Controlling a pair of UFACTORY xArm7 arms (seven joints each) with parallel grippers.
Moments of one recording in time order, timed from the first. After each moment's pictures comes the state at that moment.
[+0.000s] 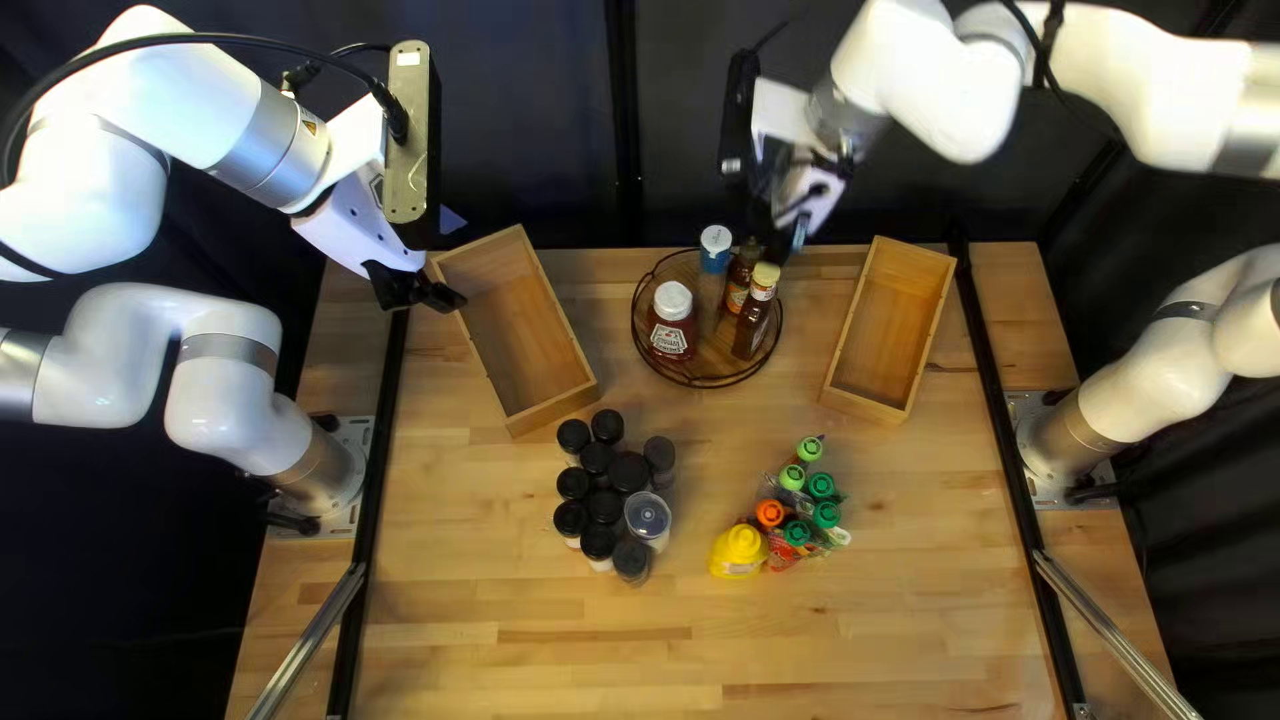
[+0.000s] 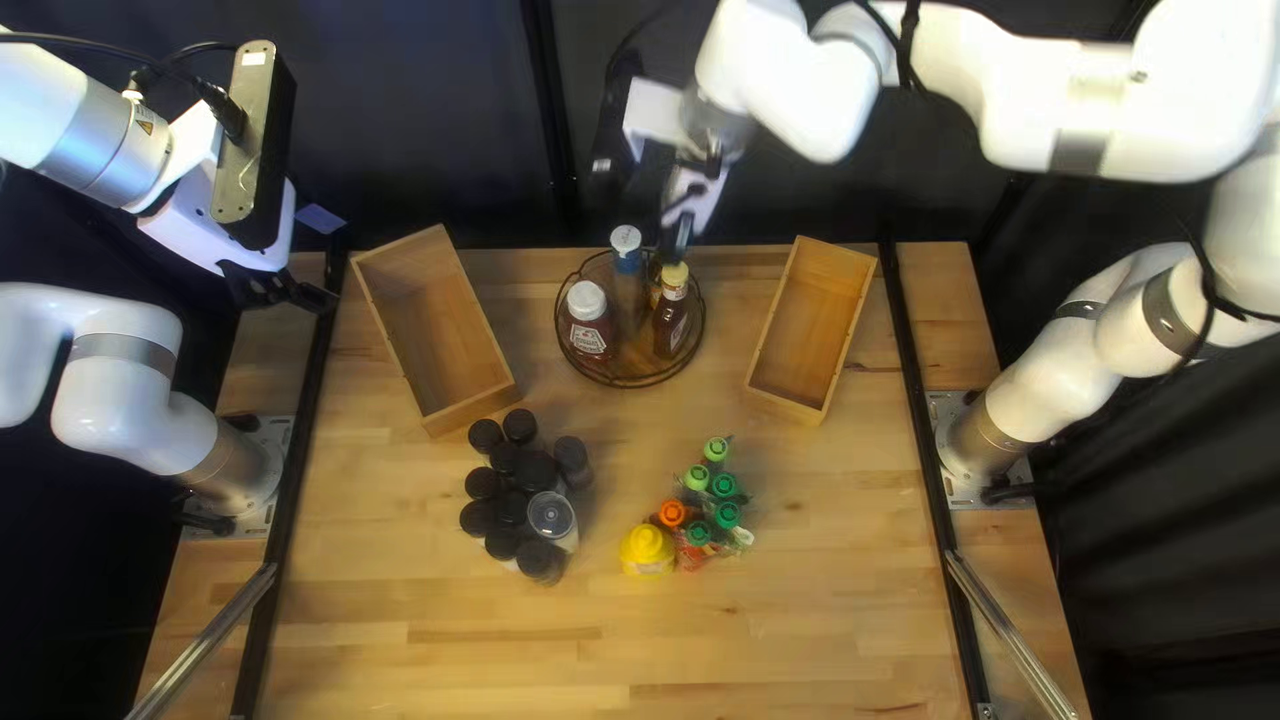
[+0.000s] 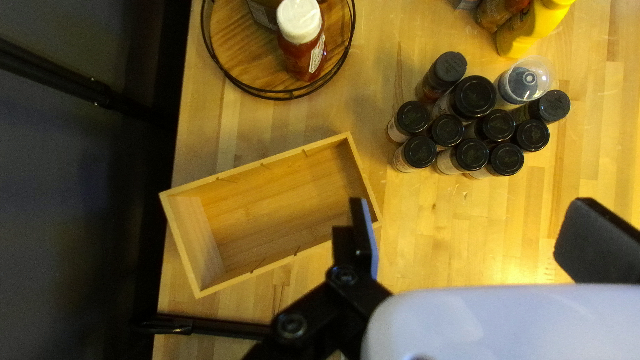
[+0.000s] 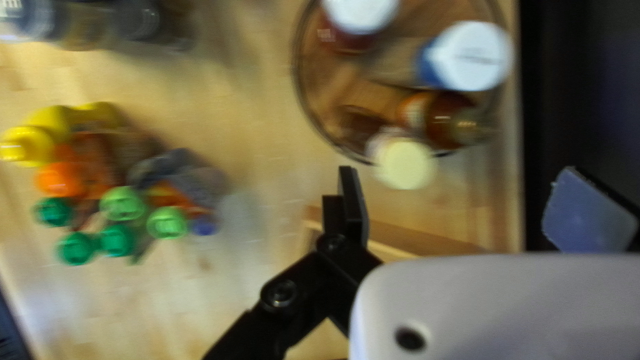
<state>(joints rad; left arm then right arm) 0.05 -0.99 0.11 0.77 0.08 1.25 0.07 2.49 0.24 -2.70 1.09 0.21 1.08 -0.23</state>
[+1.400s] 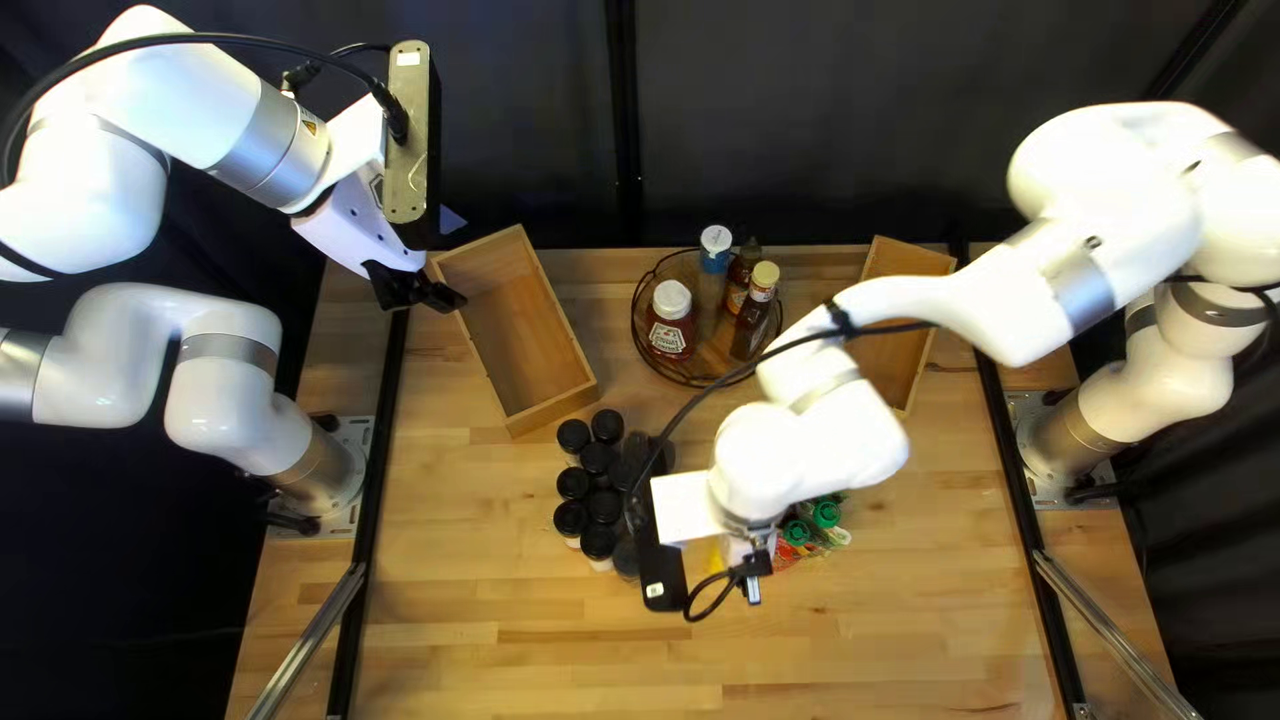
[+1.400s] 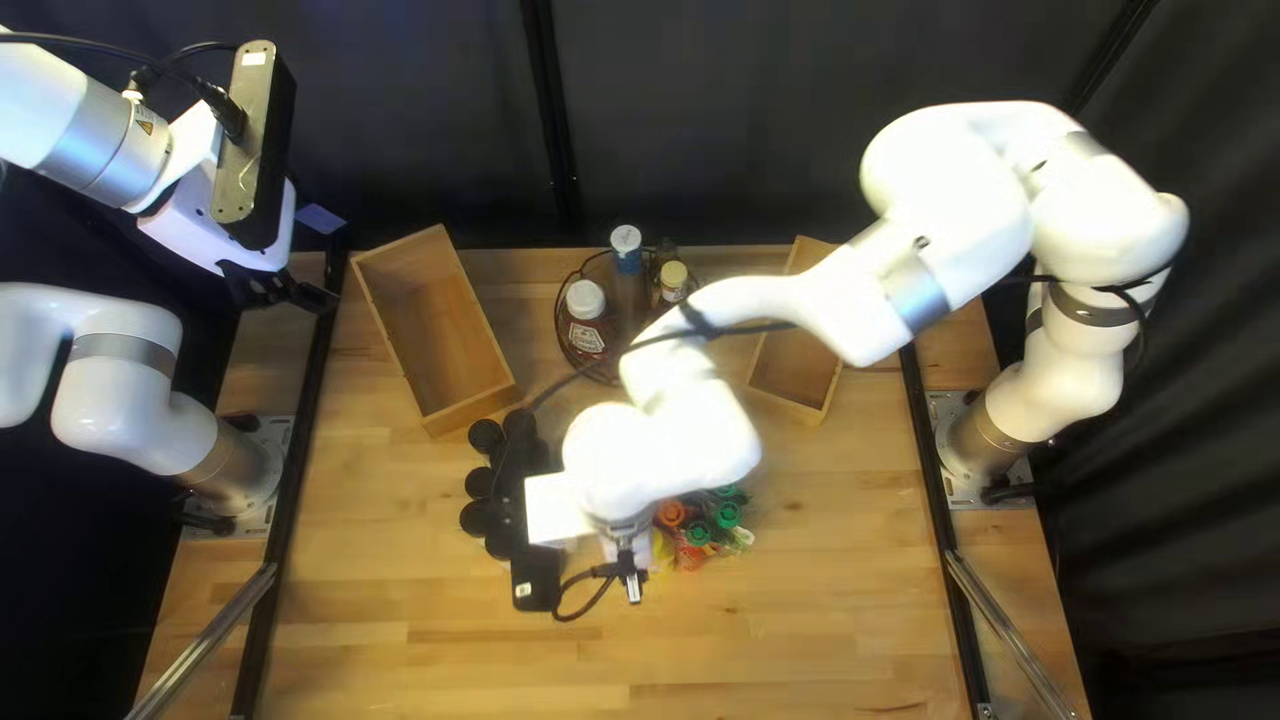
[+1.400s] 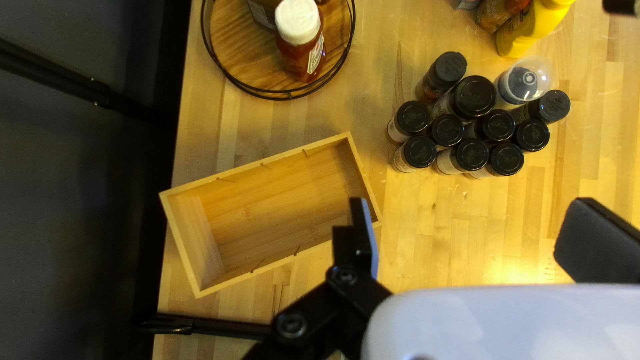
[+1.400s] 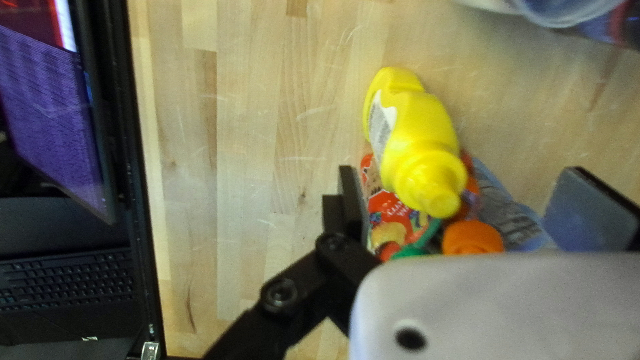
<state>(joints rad) 0.05 -0.99 0.11 0.77 0.08 1.25 0.07 2.88 -0.37 -2.50 1.32 -0.24 1.07 0.34</state>
